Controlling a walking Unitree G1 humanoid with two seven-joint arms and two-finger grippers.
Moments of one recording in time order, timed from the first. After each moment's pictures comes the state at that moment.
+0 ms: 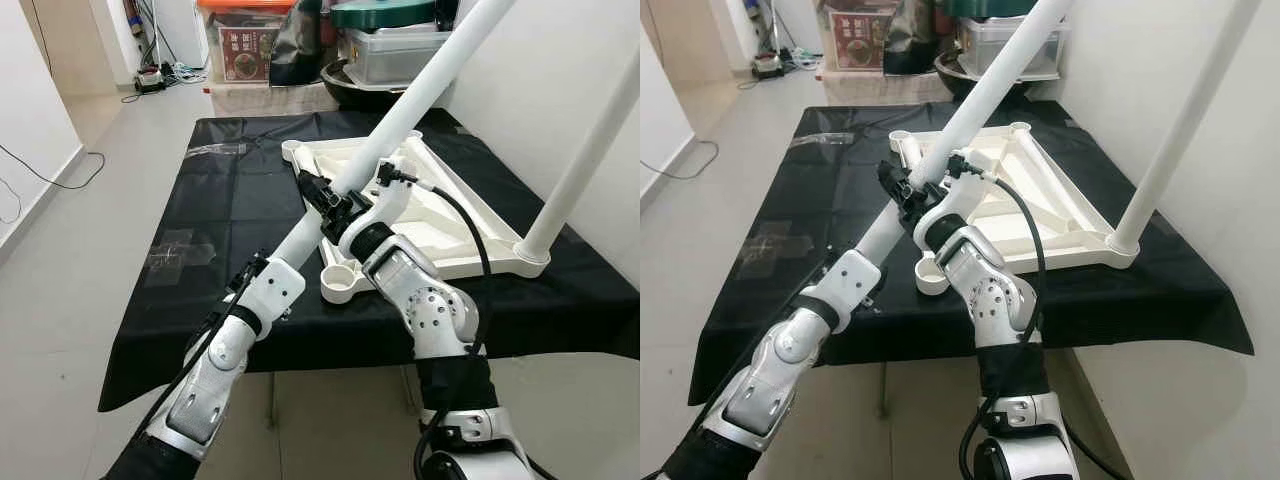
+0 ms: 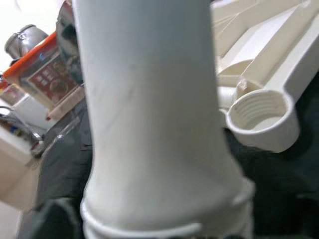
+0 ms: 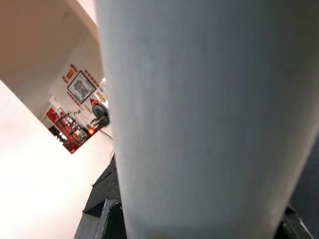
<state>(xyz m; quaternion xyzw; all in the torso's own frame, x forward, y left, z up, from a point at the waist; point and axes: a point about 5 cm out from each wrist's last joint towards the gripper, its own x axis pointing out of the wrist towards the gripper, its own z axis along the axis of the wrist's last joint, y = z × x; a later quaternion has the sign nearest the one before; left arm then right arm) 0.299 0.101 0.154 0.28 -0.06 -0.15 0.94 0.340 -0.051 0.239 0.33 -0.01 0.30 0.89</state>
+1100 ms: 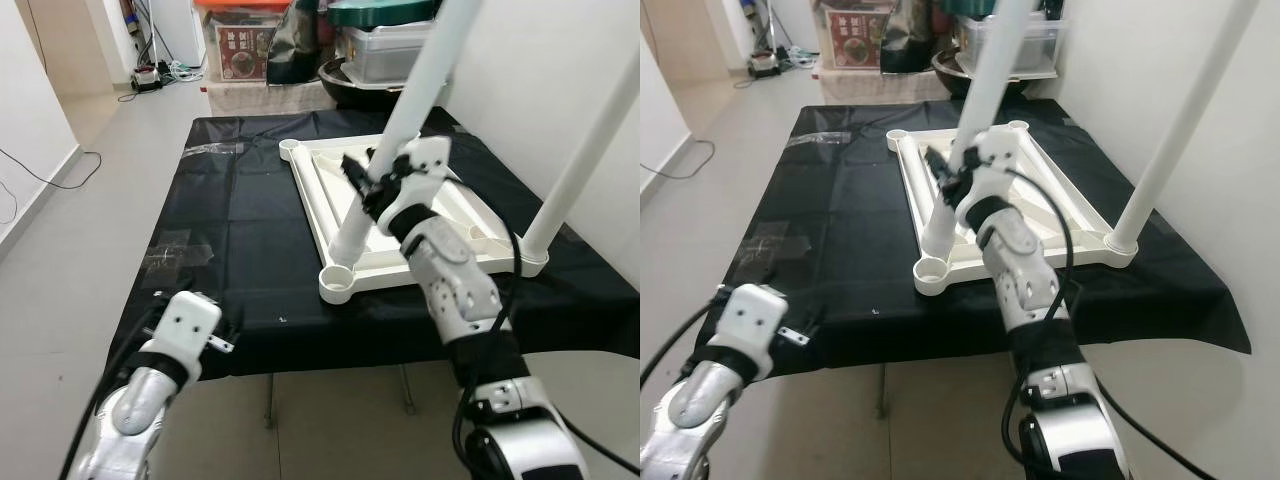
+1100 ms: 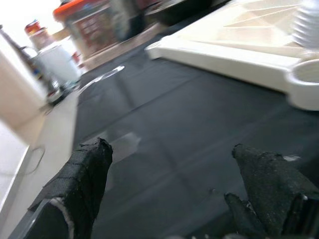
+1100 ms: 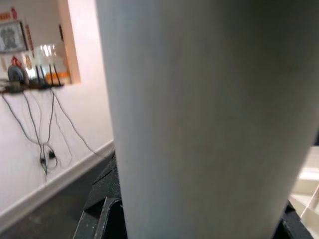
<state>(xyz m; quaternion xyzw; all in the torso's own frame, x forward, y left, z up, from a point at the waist) 0.241 0.190 0.150 0.17 -0.02 -0.04 0.98 0.363 -0.100 0.231 0.04 -0.13 0.23 0.96</state>
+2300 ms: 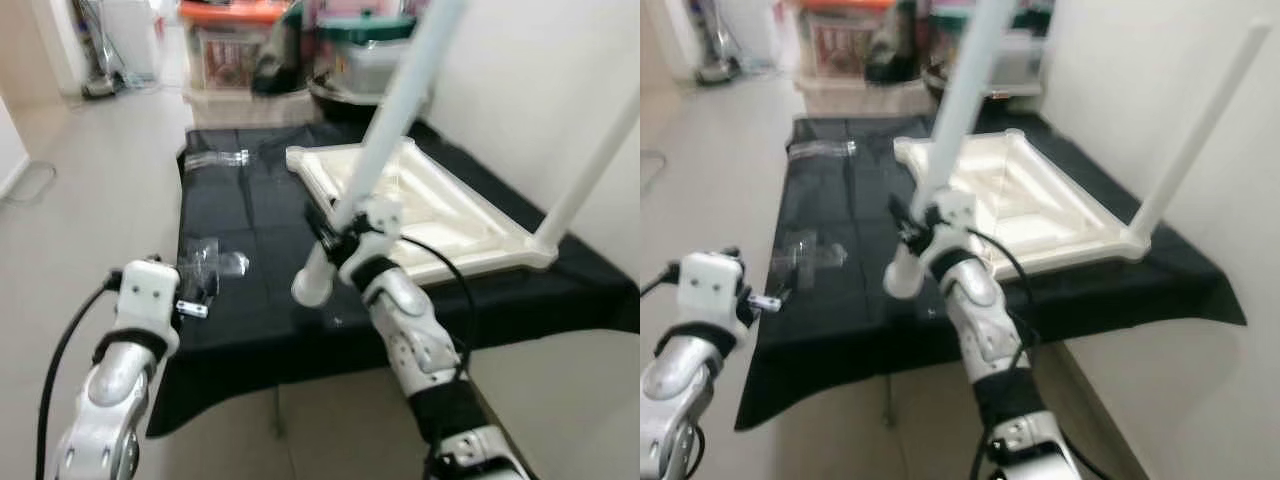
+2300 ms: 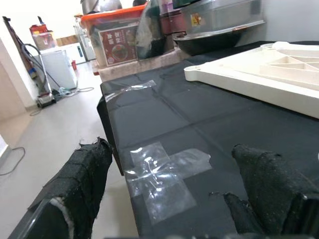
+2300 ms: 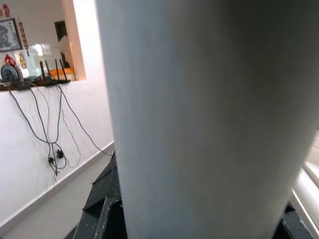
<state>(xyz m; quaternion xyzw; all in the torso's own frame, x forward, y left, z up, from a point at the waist) 0.259 0.192 0.168 0.09 -0.05 -0.01 0.99 0.340 -0.066 0.198 0.08 -0.12 0.26 0.96</state>
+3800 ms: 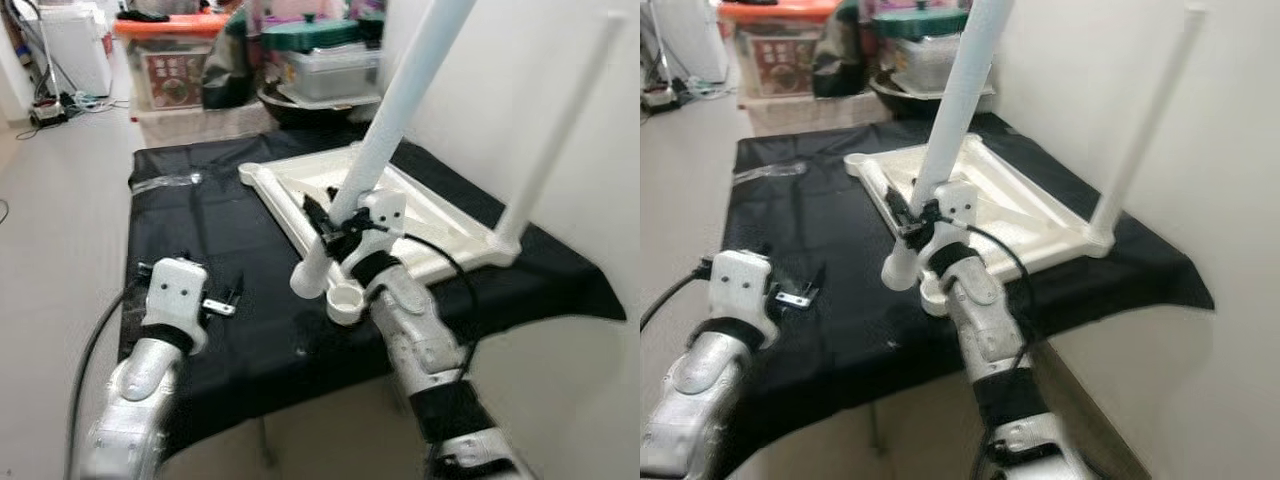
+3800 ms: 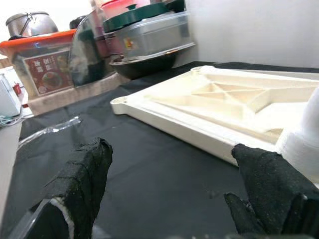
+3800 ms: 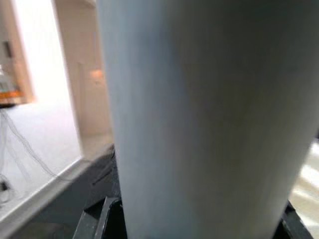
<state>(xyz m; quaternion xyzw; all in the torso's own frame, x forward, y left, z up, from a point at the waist) 0.265 0.165 0.168 0.07 -0.07 -0.05 0.99 0.342 -0.083 0.204 0.08 -0.14 0.23 0.96</state>
